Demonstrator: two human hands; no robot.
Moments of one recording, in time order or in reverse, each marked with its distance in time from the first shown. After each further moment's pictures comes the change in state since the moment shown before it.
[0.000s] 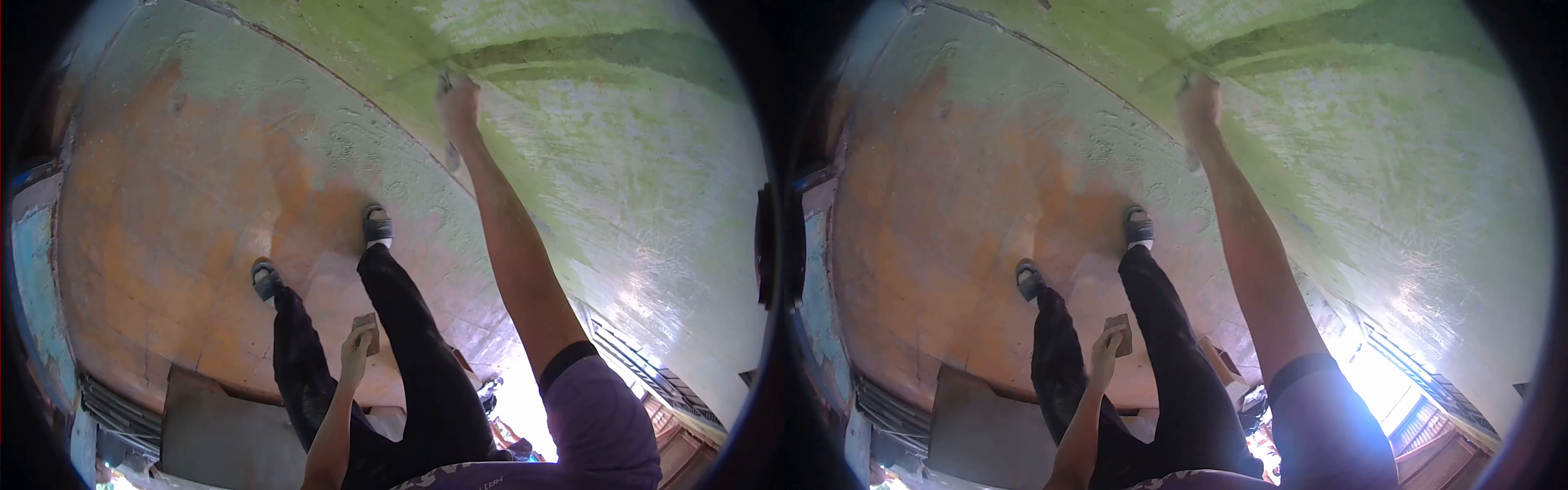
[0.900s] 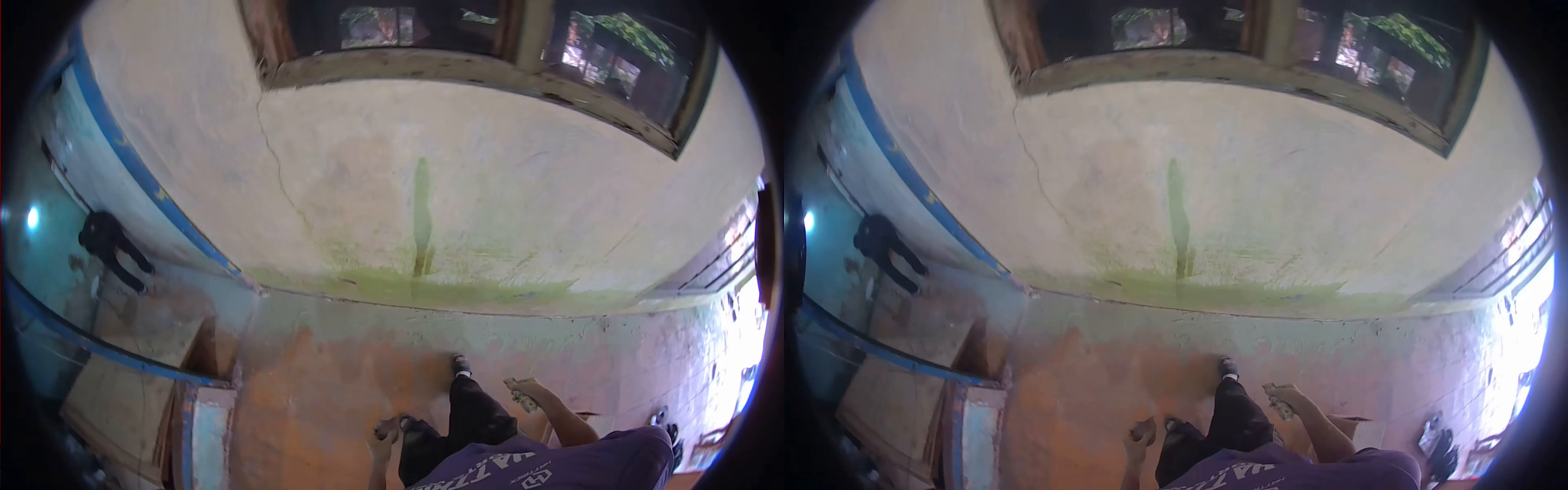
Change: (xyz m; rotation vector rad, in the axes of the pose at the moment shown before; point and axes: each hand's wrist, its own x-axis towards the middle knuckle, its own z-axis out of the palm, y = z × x) left_hand -0.259 0.259 -0.131 0.528 0.056 0.520; right_hand -0.464 -0.011 -0.457 1.045 -0.534 1.040
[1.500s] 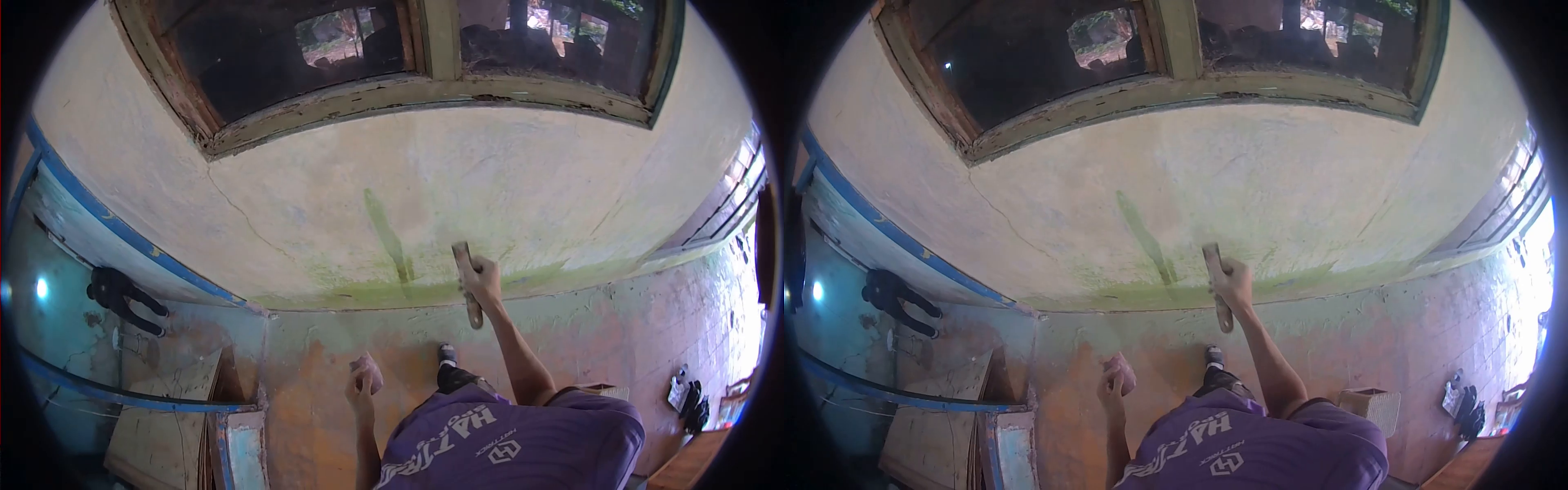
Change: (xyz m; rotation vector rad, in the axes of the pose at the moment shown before) left_hand 0.059 0.270 0.057 0.045 0.055 0.410; right_hand -0.054 -0.344 0.047 0.252 0.390 -0.834
